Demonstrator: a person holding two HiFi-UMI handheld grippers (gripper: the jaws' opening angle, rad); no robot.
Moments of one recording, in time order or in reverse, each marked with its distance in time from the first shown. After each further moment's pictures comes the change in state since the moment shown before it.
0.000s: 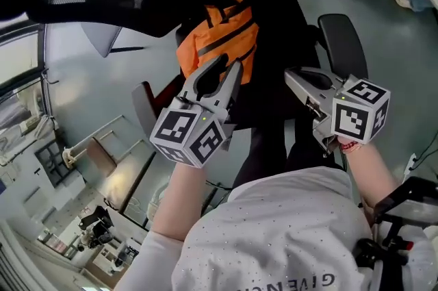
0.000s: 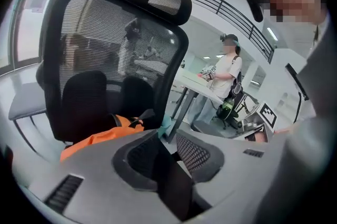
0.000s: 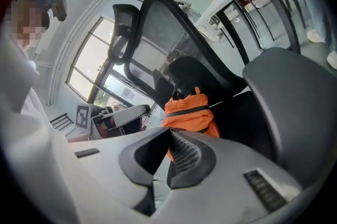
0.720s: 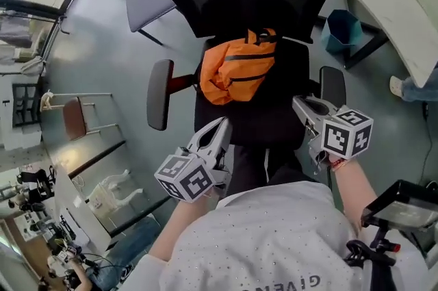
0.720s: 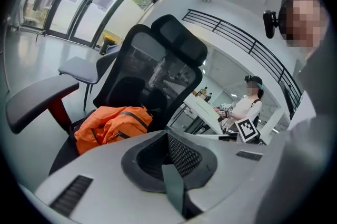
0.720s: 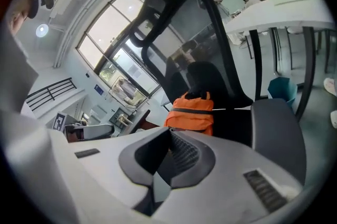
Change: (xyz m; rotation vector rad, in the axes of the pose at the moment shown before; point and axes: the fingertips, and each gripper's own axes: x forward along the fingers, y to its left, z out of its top) left arm -0.167 -0.049 -0.042 -0.443 -0.271 0.181; right arm -0.035 0.063 0.008 -0.286 0.177 -0.032
